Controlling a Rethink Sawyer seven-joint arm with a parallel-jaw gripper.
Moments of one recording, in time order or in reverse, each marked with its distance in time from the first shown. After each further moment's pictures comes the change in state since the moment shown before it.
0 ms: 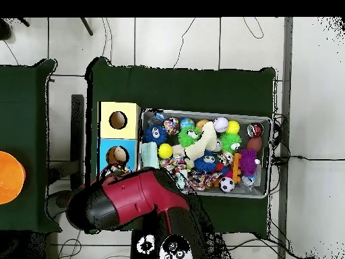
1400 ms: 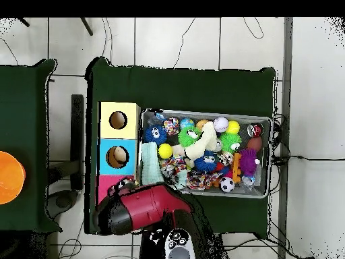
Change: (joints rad) arm 0.063 0.138 -0.139 0.078 0.024 -0.165 0.000
